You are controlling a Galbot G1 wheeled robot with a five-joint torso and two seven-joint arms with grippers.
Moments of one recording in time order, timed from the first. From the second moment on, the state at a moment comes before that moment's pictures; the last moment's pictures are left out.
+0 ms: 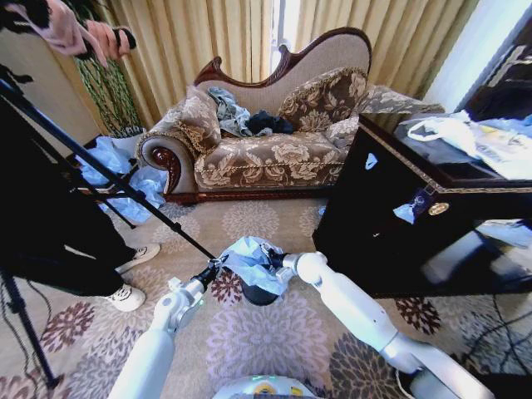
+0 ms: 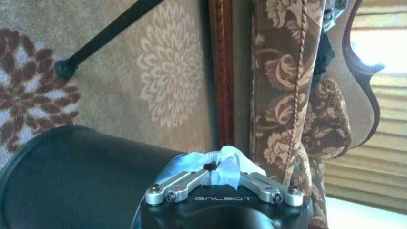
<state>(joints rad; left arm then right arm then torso) 1.19 -1.26 -0.50 -1.70 -1.90 0.37 -0.26 -0.56 1.14 -0.25 1.44 -0.92 0.20 -0.56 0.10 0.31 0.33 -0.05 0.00</state>
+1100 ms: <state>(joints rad) 1.22 -1.25 -0.45 -1.65 -1.74 0.39 -0.18 -0.69 1.02 -0.17 1.53 -0.90 0.20 -0.58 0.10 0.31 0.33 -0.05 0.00</state>
